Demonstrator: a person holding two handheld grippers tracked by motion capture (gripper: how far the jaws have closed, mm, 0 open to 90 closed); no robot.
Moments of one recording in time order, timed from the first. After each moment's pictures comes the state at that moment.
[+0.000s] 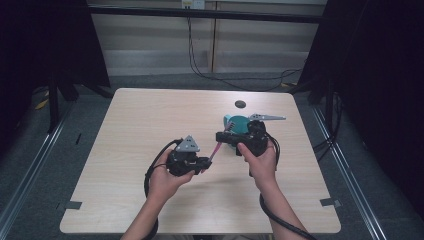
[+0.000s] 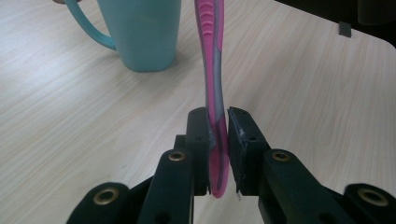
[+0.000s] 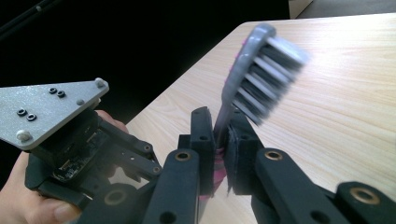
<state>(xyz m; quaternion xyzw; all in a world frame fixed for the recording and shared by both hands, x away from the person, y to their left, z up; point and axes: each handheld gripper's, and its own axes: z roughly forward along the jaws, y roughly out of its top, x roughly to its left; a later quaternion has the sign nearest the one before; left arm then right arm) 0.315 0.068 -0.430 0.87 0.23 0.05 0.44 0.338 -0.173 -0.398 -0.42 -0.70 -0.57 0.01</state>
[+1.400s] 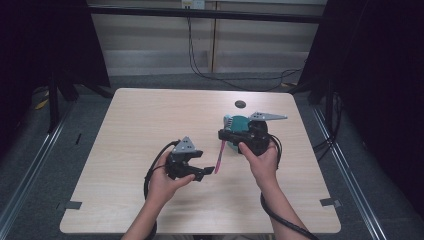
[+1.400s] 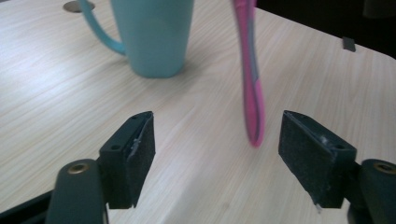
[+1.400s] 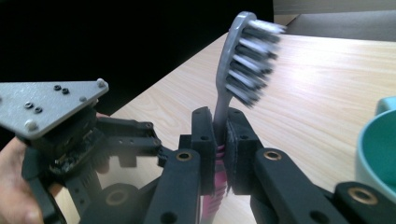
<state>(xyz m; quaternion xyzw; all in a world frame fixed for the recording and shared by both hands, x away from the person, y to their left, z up) 0.322 0.080 -0.448 0.84 0.24 0.05 0.48 0.337 -0.177 -0.392 -0.40 -0.72 -0.56 -0.05</state>
